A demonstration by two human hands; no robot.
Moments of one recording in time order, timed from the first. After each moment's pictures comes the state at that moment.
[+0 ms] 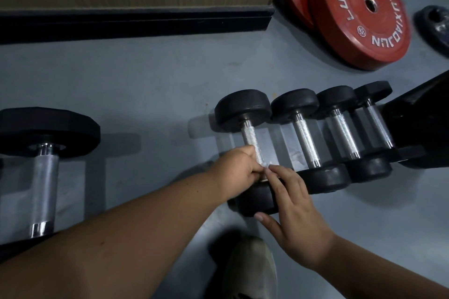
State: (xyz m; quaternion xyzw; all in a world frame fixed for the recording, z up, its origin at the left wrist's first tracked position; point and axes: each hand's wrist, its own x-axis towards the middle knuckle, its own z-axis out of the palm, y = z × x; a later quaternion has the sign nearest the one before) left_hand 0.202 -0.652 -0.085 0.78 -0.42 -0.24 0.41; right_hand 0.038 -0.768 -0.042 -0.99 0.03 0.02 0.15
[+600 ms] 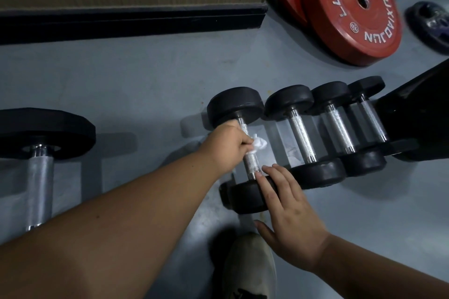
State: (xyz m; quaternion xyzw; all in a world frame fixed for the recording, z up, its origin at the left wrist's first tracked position) left_hand 0.238 -0.662 -0.077 0.82 -0.37 -0.20 0.38; right_hand 0.029 -0.760 -0.040 -0.99 0.01 0.07 0.08
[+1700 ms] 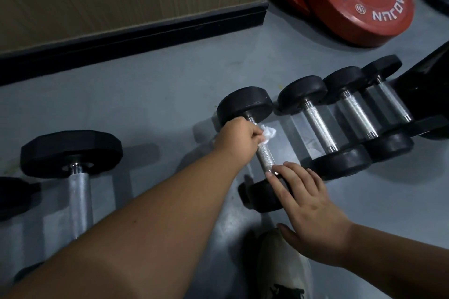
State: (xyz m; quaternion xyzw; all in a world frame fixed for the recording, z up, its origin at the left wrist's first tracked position) left_hand 0.249 -0.655 -0.064 0.85 -0.30 -0.21 0.37; right_hand 0.036 -0.741 -0.030 -0.99 -0.01 0.10 0.02
